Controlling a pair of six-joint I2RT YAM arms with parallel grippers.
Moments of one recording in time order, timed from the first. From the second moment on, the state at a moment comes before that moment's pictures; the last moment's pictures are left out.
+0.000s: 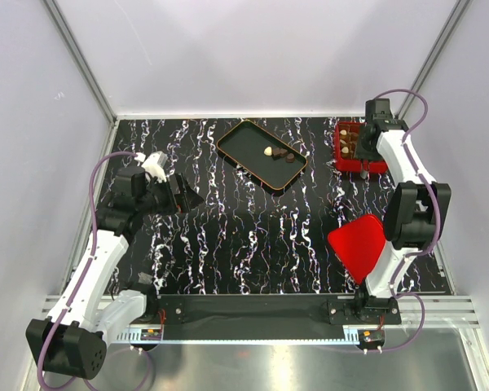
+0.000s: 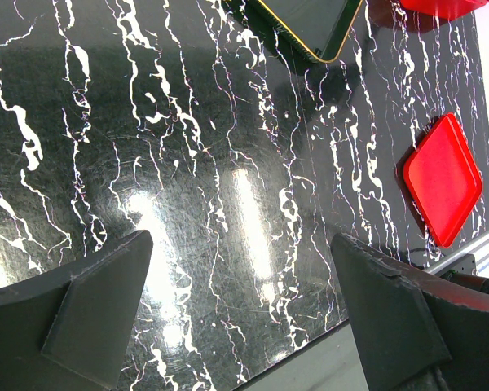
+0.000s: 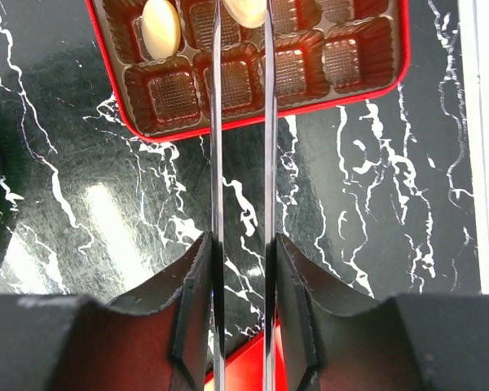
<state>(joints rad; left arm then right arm) -0.16 0.92 0.82 -0.52 0.40 -0.39 -0.03 1.85 1.63 -0.76 0.21 0.16</state>
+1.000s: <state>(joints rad) -0.16 0.92 0.82 -0.52 0.40 -0.39 0.22 1.86 1.73 -0.76 0.11 0.19</state>
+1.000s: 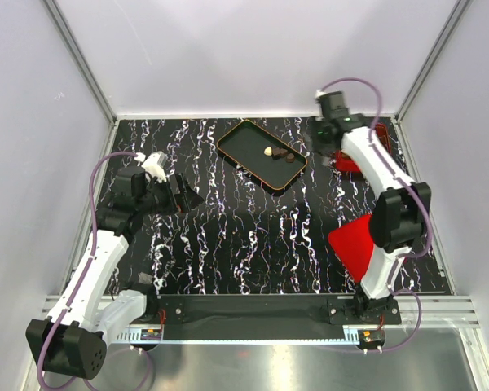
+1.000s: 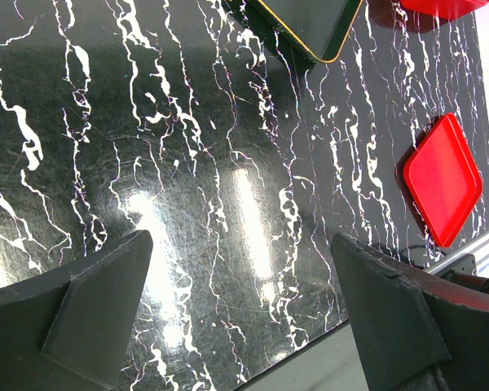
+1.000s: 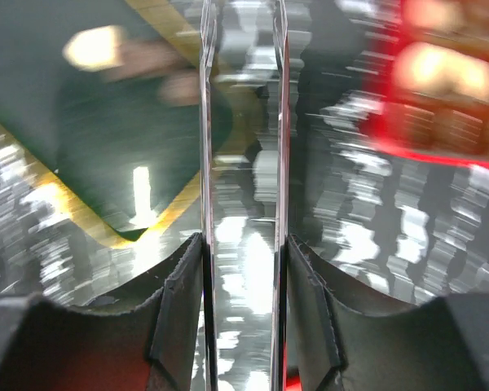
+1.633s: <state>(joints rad) -0.16 0.92 0.82 -0.52 0.40 -0.39 0.46 2.11 1.90 -0.71 0.08 0.06</state>
